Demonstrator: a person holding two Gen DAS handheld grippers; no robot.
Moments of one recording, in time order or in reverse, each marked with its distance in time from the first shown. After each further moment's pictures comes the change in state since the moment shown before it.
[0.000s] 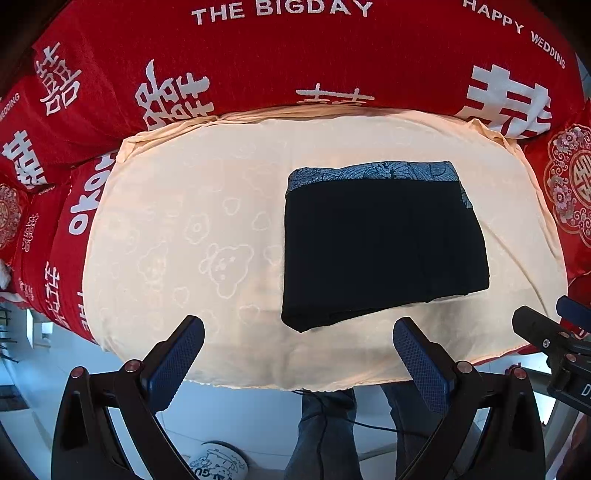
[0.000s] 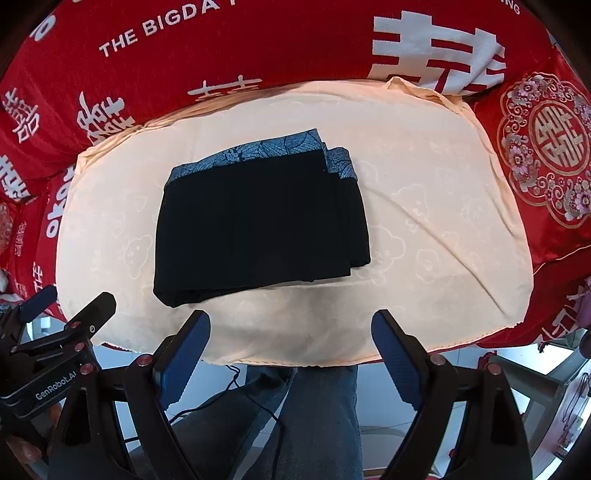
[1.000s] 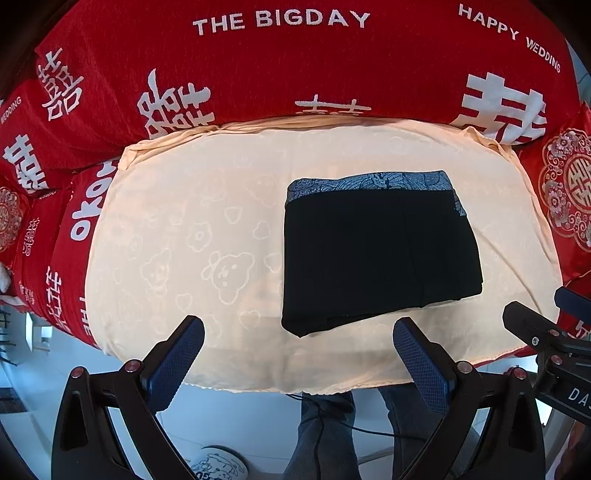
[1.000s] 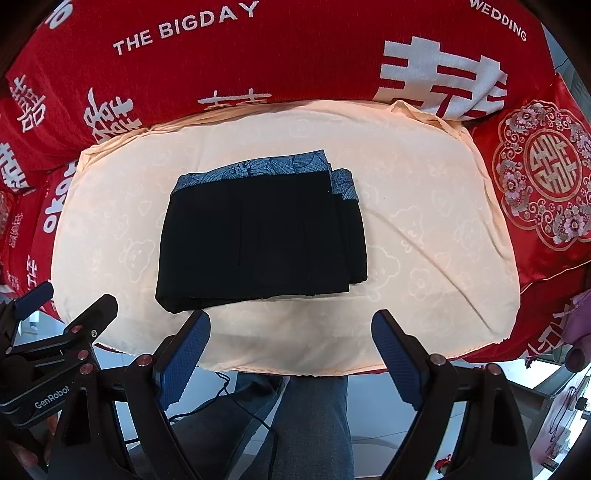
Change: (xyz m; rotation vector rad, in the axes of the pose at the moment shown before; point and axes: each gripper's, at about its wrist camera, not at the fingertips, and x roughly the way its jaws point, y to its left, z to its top) left arm -0.014 0.001 0.004 -0.003 -0.024 -0.009; right arm -0.014 0.016 0.006 -0.052 -0.040 -0.042
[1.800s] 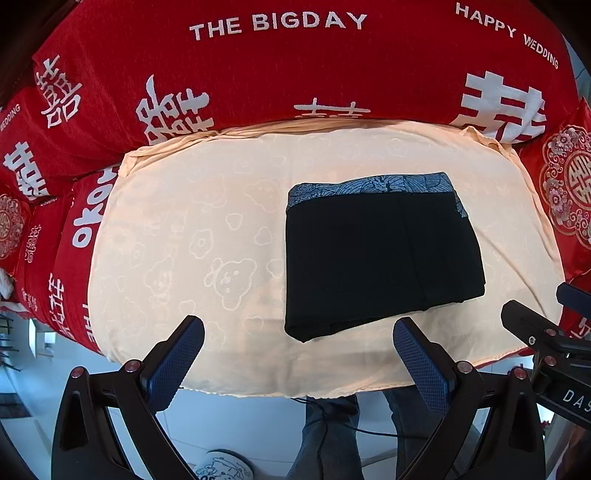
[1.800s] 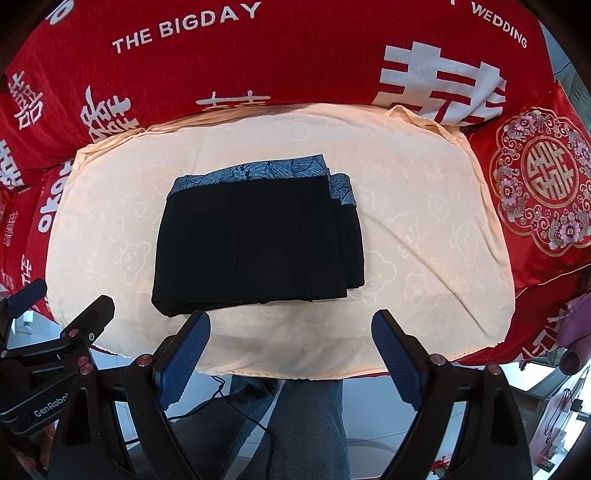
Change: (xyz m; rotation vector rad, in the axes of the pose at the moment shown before) left arm -0.001 0.000 0.002 0.029 -0.012 0.011; right arm 0.000 0.005 0.002 -0.009 -0.006 -0.026
